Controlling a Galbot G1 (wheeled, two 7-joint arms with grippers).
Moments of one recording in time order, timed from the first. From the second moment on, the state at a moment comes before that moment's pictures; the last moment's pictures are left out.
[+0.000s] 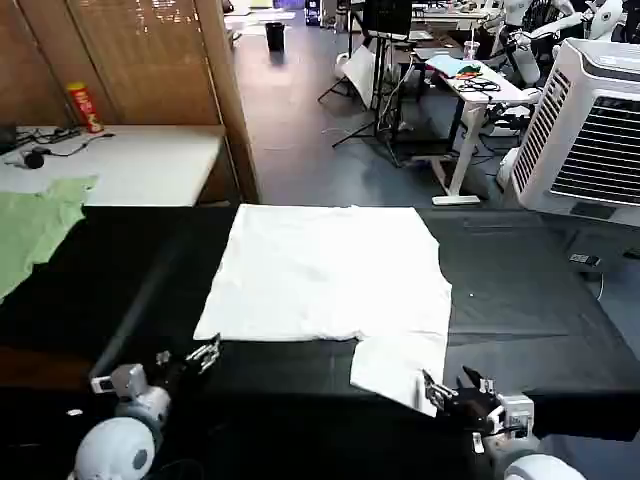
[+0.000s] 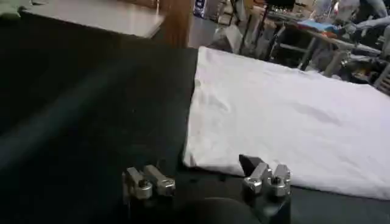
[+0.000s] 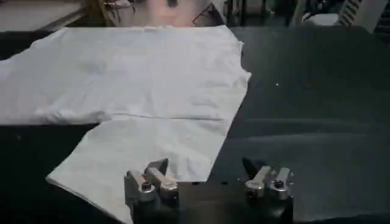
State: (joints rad) left arm 1.49 -1.10 -0.56 -2.02 -0.72 0.43 -0.22; right arm -1.66 1.27 0.57 2.25 0.36 -0.67 0.12
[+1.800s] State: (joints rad) left arm 1.54 -1.17 -0.60 -2.12 -0.59 0.27 -0.21; right arm -1.41 1.18 0.54 2.10 0.34 -0.47 0.03
